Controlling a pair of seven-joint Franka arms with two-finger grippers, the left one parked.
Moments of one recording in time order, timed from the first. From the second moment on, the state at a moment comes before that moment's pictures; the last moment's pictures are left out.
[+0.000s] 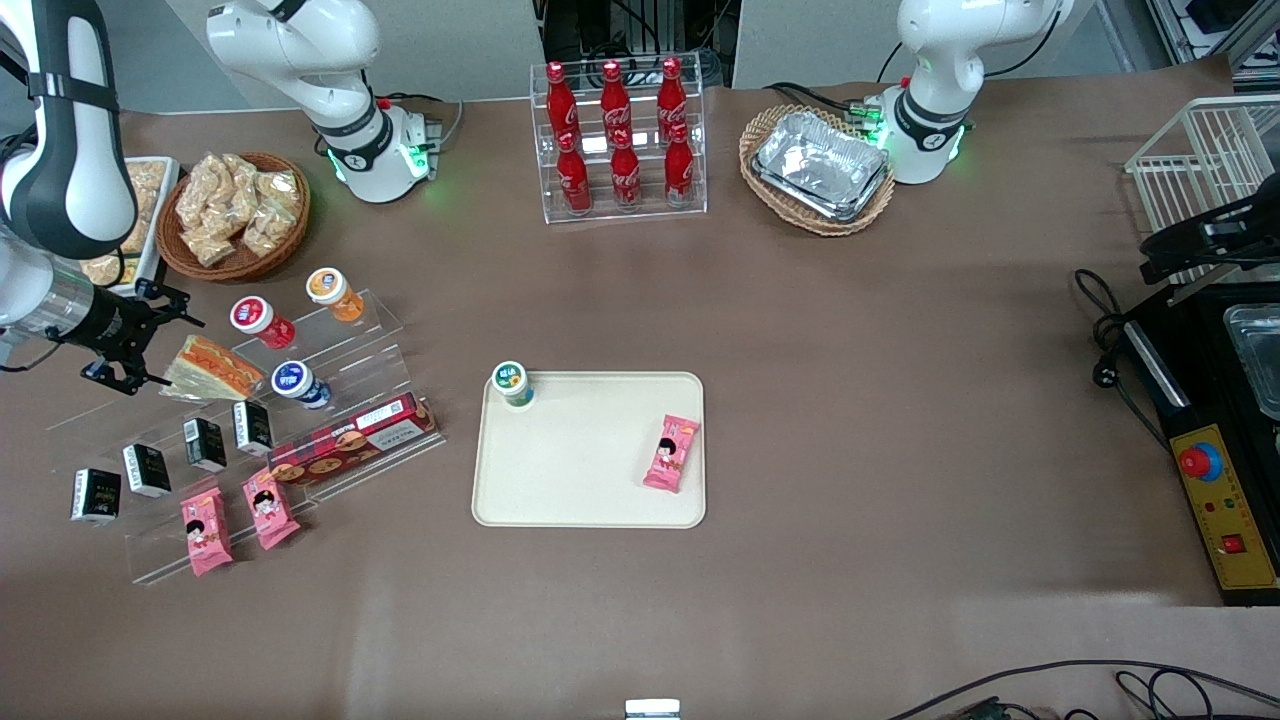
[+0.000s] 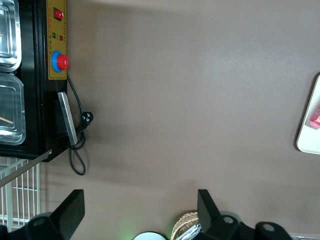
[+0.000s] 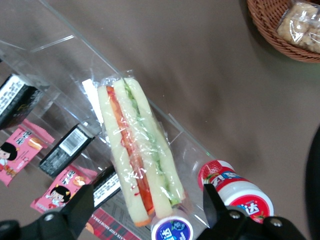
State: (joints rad) arm -0.02 -0.05 -0.28 -2.17 0.06 2.06 1.64
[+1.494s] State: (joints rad) arm -0.01 -0.06 -0.27 -2.25 0.04 2.24 1.49
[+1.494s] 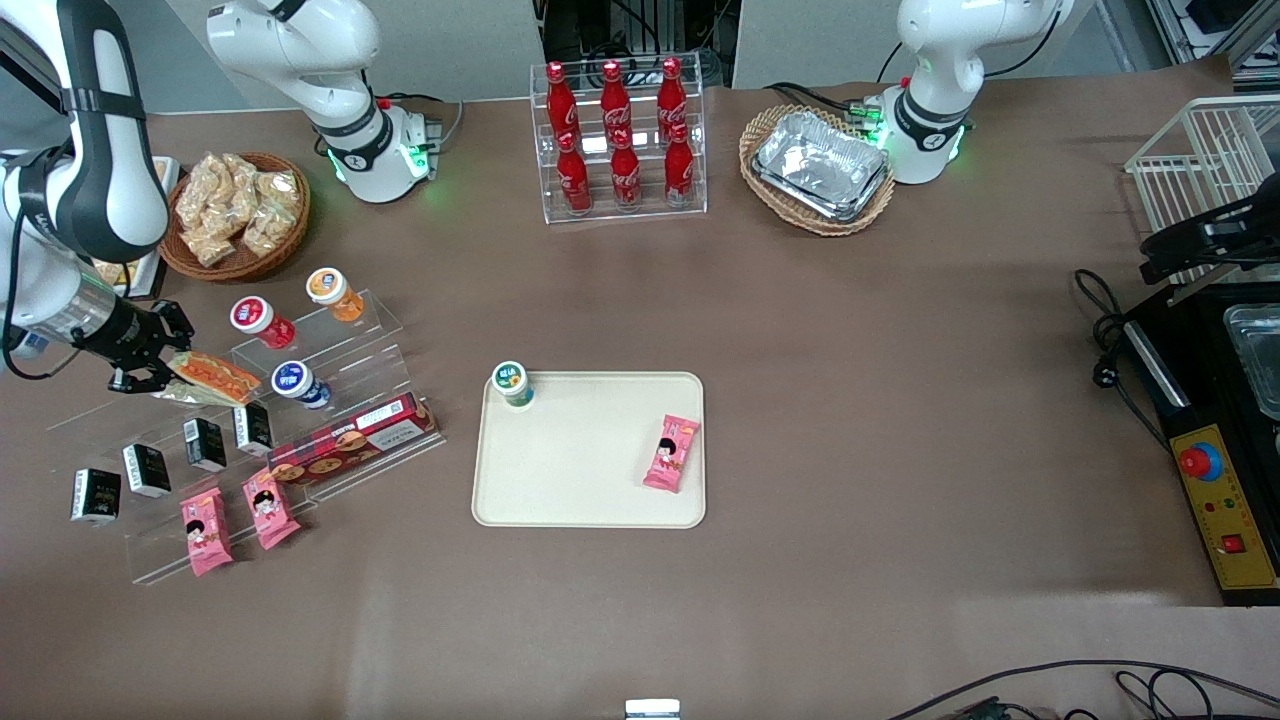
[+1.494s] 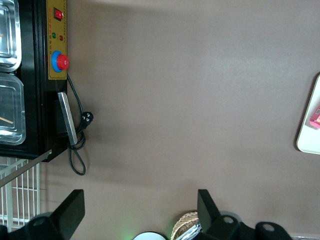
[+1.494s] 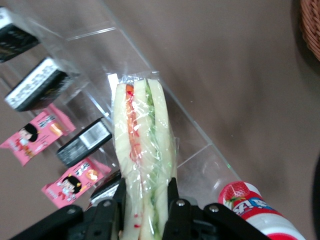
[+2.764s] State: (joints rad) arm 0.37 -0.04 -0.24 -1.80 0.08 1.85 1.68
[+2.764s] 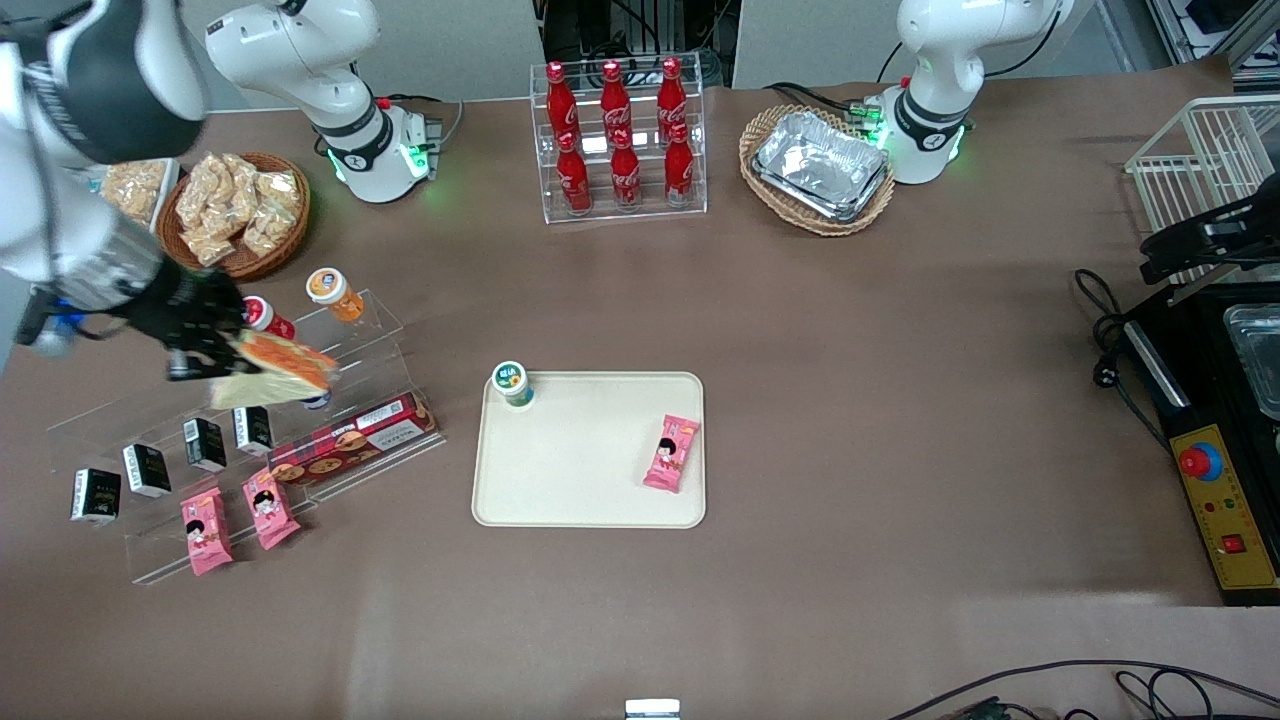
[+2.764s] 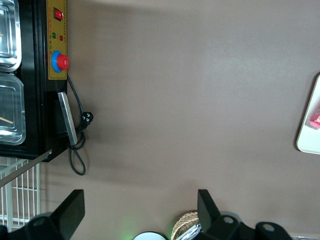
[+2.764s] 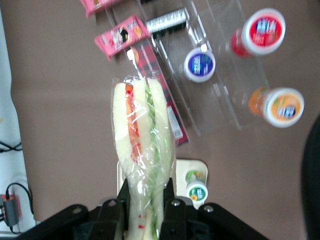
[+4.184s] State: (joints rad) arm 0.73 0.60 -0.24 -1.51 0.21 2.29 2.14
